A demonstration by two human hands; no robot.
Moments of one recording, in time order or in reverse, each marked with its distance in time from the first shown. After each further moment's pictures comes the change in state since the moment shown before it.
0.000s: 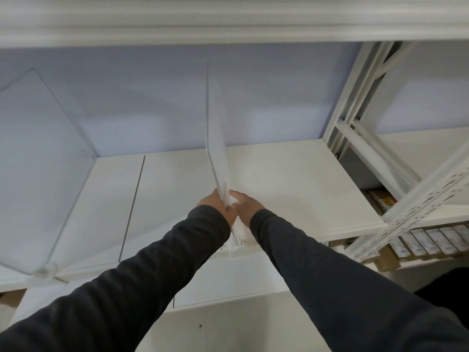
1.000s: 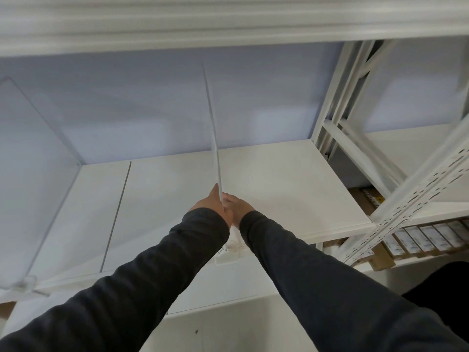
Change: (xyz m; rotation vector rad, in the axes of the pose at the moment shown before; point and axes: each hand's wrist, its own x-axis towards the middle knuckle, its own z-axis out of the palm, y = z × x) left_hand -0.006 0.042 0.016 0.212 0.017 0.018; right_hand 0.017 0.006 -0.007 -0.010 -0.040 -0.005
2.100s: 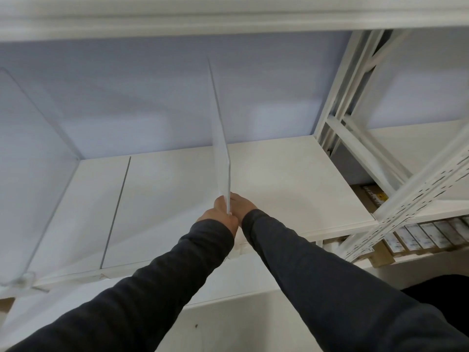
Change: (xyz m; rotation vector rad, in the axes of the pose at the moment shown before) left_hand 0.010 -0.011 0.032 -0.055 0.018 -0.034; right_hand -0.022 -0.016 -0.011 -0.074 0.004 0.067
